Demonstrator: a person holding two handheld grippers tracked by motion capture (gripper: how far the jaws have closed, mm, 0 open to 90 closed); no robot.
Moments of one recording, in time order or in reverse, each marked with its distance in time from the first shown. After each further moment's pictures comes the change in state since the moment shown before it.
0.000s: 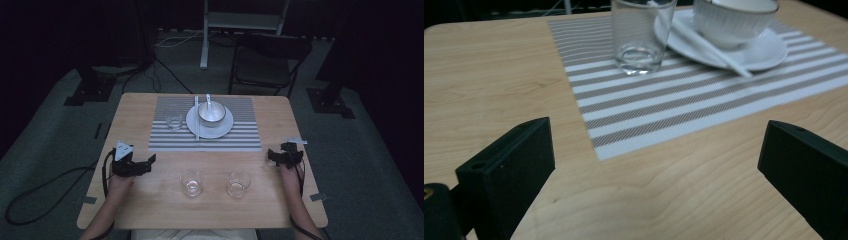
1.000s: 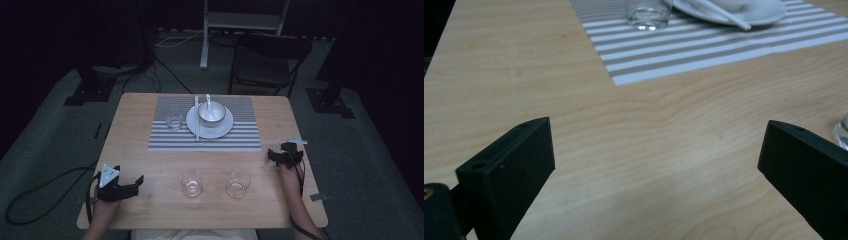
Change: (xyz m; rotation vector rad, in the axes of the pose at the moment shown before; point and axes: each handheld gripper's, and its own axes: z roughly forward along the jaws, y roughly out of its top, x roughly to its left) left arm 0.004 -0.052 -0.053 0.023 0.019 0.001; right arm 0.000 0.000 0.000 0.001 -0.001 0.000
